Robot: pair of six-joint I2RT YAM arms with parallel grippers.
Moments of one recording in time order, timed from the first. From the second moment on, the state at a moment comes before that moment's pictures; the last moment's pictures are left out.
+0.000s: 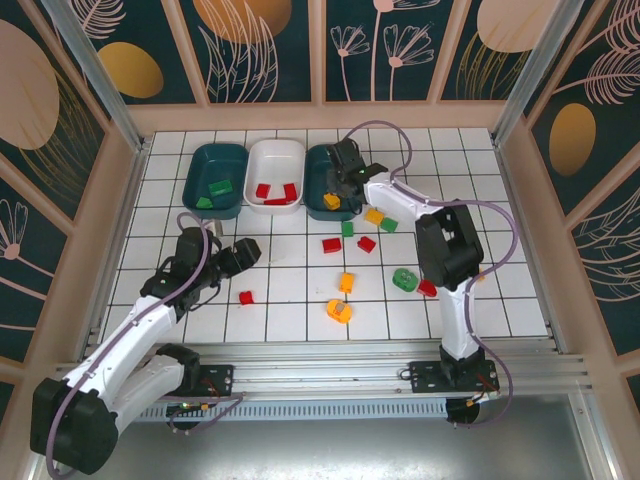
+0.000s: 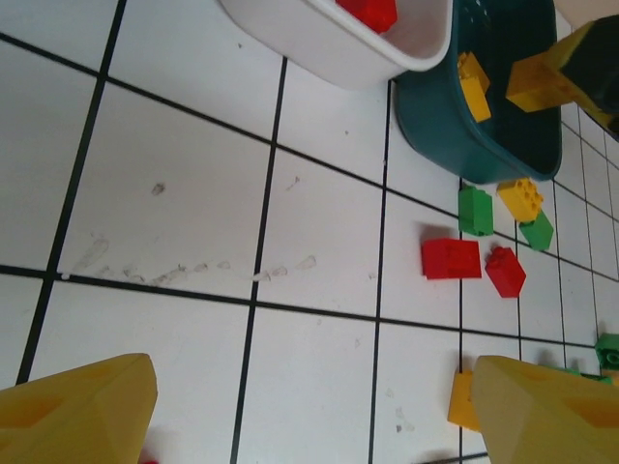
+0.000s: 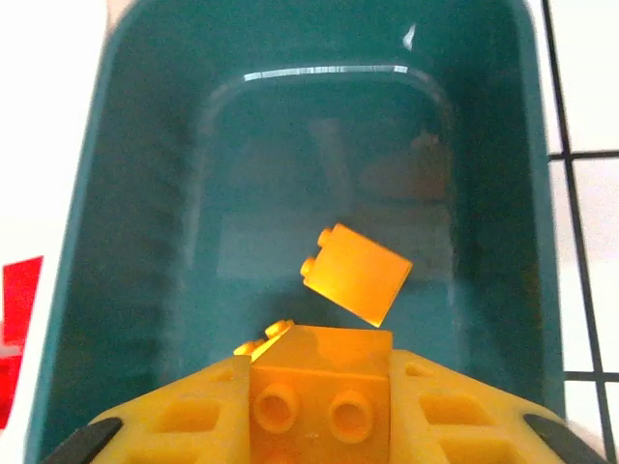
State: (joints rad) left arm -0.35 0.90 0.54 -0.34 0.18 -0.77; right arm 0.57 2.10 1.67 -0.44 0.20 0.47
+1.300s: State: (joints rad) left arm -0.57 1.09 0.40 -0.44 -0.06 -0.84; right arm 0.83 1.05 0.66 -0.23 0.24 0.79
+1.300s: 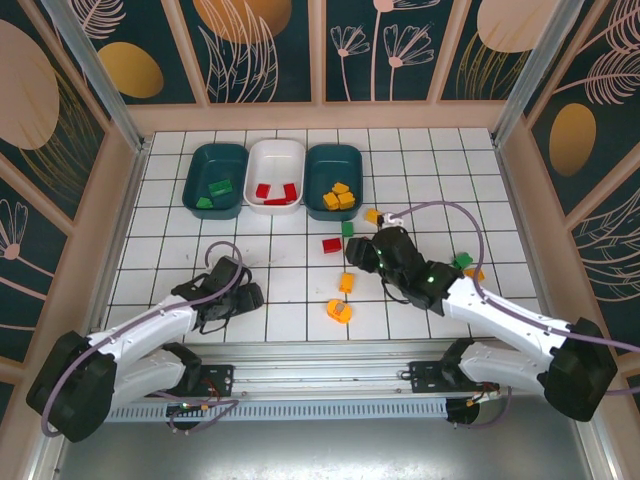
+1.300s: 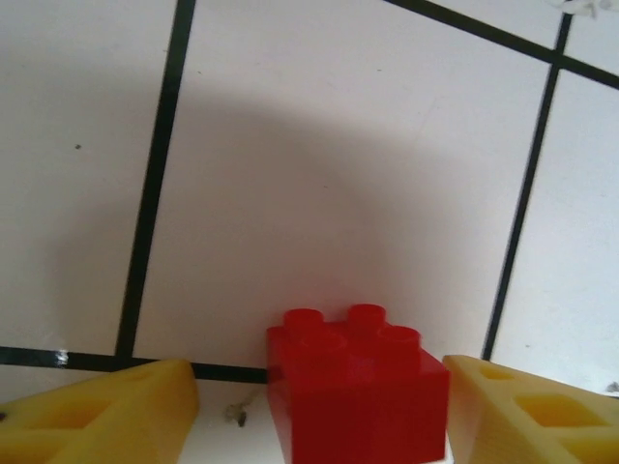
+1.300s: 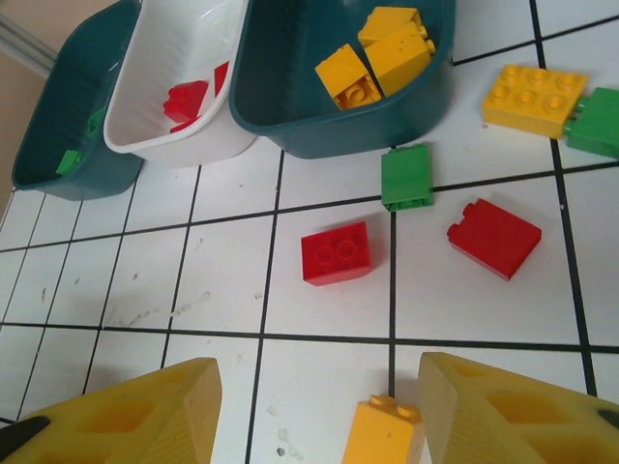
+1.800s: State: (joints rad) left arm -0.58 1.26 0.51 -0.52 -0.14 -0.79; right arm 0.83 0.94 0.59 -0.23 0.24 0.81
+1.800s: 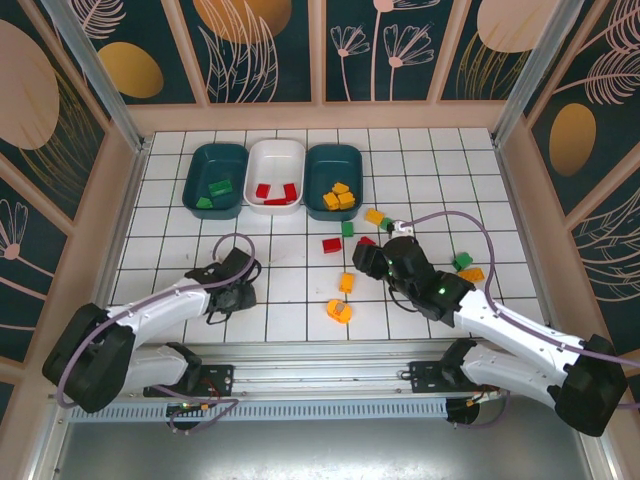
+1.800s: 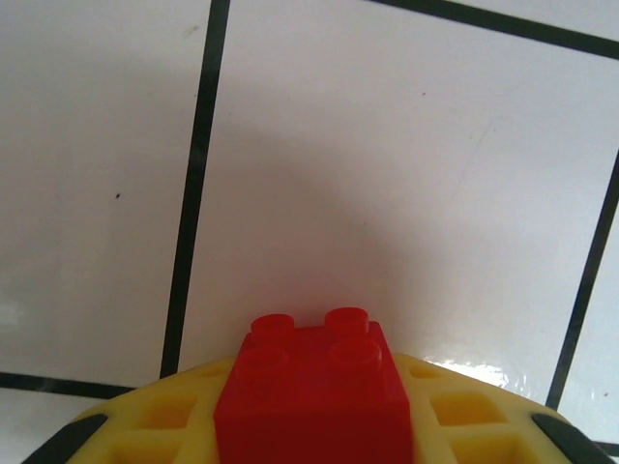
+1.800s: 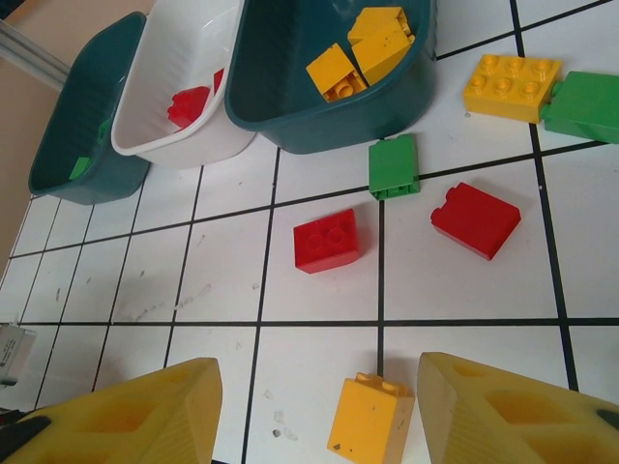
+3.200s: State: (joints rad) left arm -0.36 2.22 1.82 -0.56 0.08 -0.57; right arm 0.56 1.34 0.77 -0.25 0.13 0.60
